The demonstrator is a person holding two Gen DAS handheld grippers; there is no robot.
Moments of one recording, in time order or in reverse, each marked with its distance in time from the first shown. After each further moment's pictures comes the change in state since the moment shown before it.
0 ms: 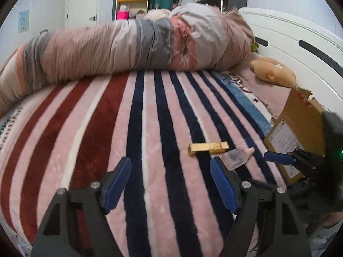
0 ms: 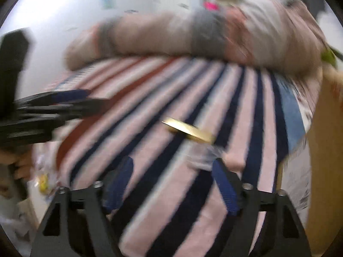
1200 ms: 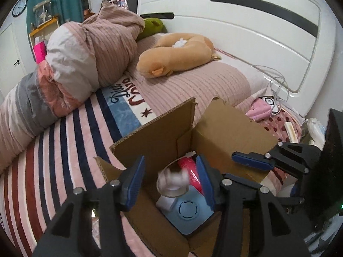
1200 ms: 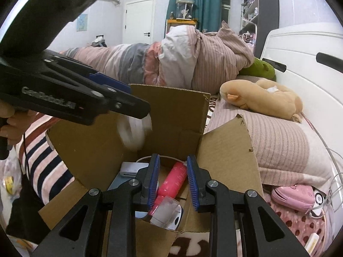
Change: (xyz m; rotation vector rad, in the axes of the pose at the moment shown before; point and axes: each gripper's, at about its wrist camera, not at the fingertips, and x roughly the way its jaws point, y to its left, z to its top) left arm 0.027 -0.319 0.103 0.427 0.106 -0.234; right arm -0.174 -0.170 -0.051 -0.058 -0.259 -0.171
